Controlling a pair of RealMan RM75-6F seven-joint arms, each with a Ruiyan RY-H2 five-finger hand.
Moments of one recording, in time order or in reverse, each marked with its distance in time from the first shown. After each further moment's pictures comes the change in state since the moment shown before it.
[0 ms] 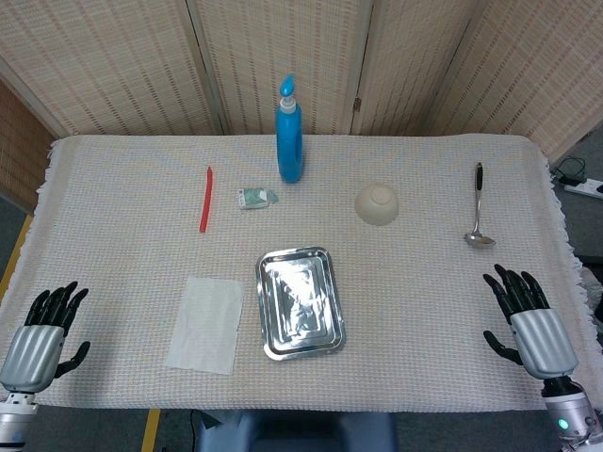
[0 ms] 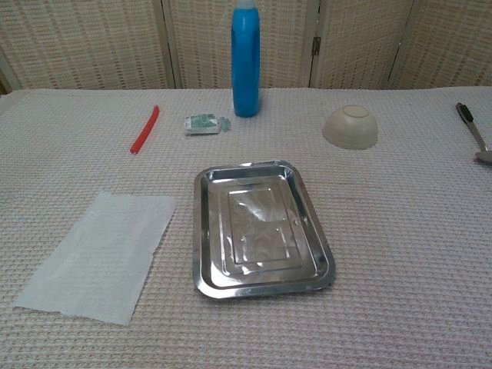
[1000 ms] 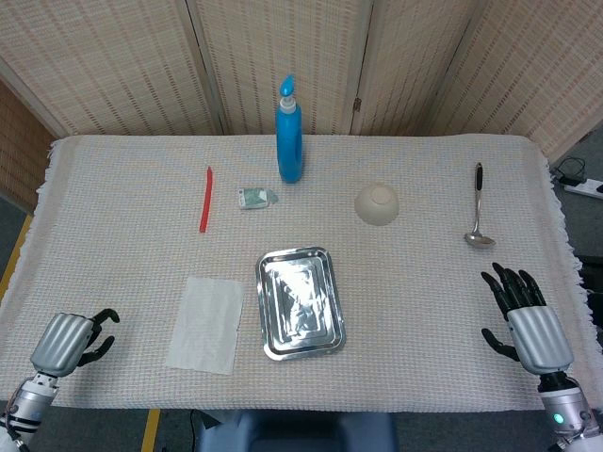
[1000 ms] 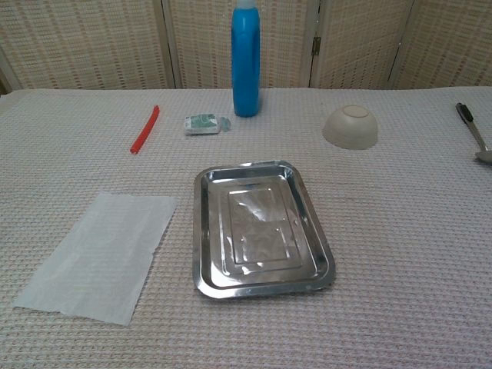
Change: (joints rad) left arm -0.104 -0.164 0.037 0.384 0.156 -0.037 -0.302; right arm 0.015 -0.016 0.009 0.009 0.031 -0.029 -0.009
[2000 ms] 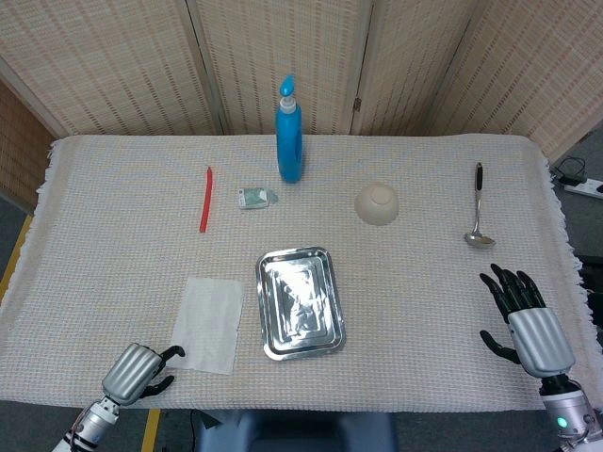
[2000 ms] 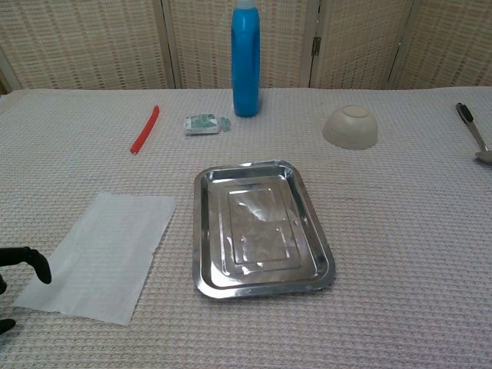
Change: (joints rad) left arm -0.013 -0.213 0.121 0.044 0.108 -0.029 0.106; right arm -0.003 0.019 -0.015 -0.011 -0.037 0.025 0.042
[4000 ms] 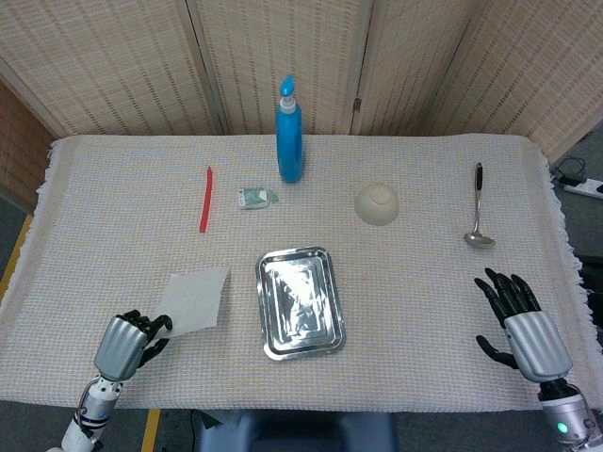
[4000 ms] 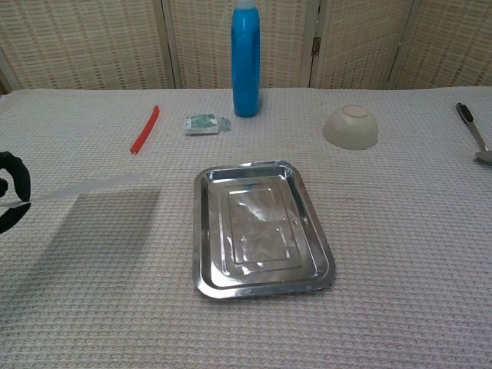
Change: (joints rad) left arm -0.043 -0.236 -0.127 0.345 -0.026 0.421 -0.087; right arm -0.004 0.021 -0.022 -0.023 -0.036 0.017 0.021
